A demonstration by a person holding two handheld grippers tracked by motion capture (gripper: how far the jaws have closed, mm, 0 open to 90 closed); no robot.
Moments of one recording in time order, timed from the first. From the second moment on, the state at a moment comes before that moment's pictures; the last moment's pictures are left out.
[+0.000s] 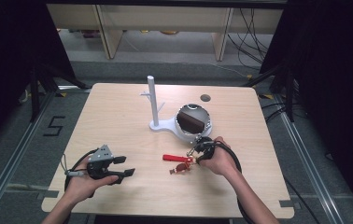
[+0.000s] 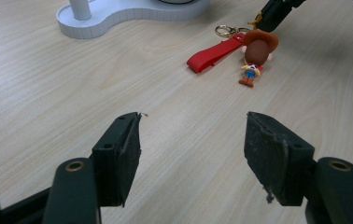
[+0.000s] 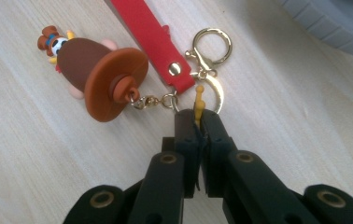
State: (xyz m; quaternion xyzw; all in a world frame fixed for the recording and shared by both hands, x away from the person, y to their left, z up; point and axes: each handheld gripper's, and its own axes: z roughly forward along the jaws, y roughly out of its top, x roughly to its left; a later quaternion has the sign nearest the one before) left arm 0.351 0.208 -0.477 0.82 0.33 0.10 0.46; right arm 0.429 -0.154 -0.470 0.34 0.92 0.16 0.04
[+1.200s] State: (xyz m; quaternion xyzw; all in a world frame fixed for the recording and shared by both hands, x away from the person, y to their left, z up) left arm 0.377 0.156 -0.428 0.79 0.26 0.11 0.54; right arm 0.421 -0.138 -0.373 0.35 0.87 0.34 0.11
